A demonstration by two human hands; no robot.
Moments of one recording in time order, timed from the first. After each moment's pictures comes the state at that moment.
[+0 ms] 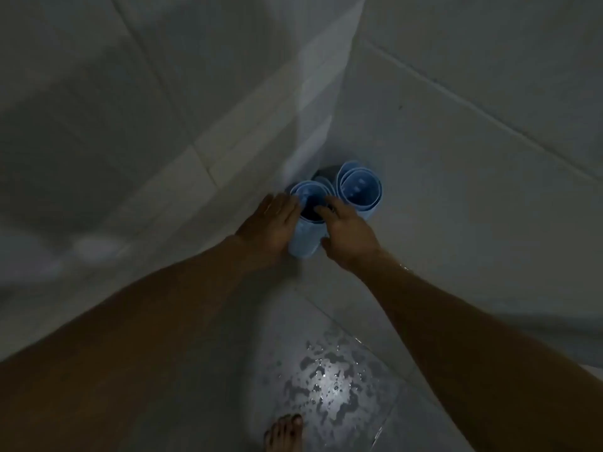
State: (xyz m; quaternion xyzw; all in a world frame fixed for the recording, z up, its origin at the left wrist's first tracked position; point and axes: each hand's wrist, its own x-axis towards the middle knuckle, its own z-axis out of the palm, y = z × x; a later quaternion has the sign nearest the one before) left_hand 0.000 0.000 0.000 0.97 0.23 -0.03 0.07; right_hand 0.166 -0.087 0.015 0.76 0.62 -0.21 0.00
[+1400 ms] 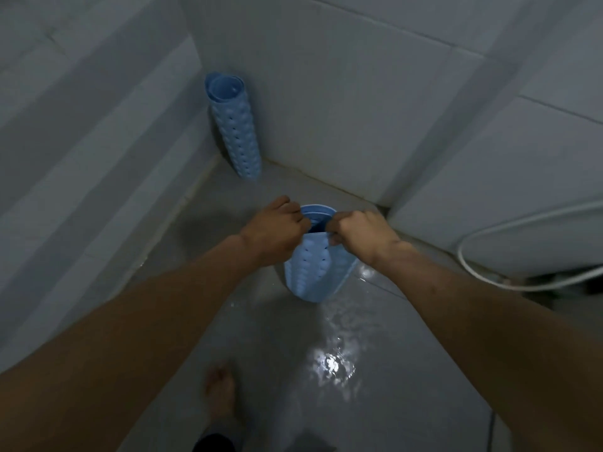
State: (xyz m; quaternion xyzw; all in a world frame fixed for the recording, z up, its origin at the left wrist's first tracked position) left_hand 0.068 -0.394 0.065 1.00 0.02 0.02 -0.04; right_hand 0.230 -0.513 0.064 0.76 0.62 -0.18 0.07
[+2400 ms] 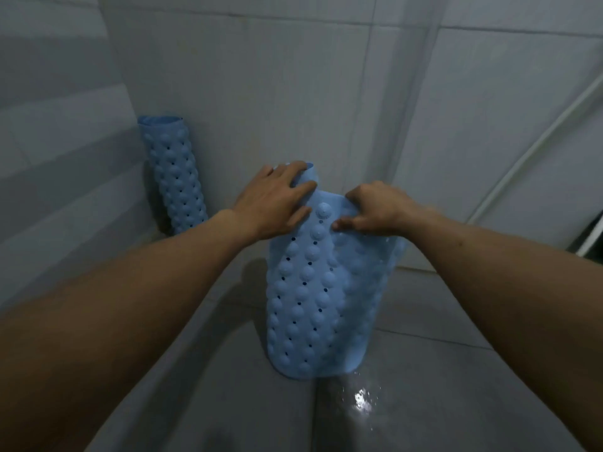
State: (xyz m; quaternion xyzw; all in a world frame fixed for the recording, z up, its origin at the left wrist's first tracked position) left_hand 0.126 -0.378 -0.098 0.96 -0.01 0.26 -0.13; right_hand 0.266 -0.558 -0.075 0.87 0.48 0.03 -0.03
